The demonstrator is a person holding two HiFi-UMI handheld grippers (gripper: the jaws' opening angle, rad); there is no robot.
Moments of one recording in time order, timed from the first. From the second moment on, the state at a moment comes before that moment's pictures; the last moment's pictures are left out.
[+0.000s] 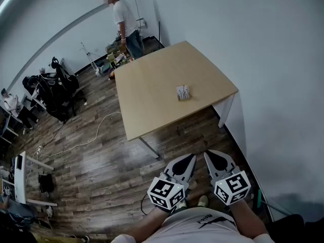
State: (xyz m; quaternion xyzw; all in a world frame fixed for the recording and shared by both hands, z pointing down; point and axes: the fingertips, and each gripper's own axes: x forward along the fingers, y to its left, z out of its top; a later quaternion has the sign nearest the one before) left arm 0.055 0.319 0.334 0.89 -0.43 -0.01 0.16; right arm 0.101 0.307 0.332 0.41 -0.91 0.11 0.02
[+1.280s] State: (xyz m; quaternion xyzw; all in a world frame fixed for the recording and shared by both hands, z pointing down) left arm 0.059 0.223 0.355 0.88 -0.45 -0.01 0.16; right arm 0.121 0.218 0.355 0.38 -0.91 0.14 0.01
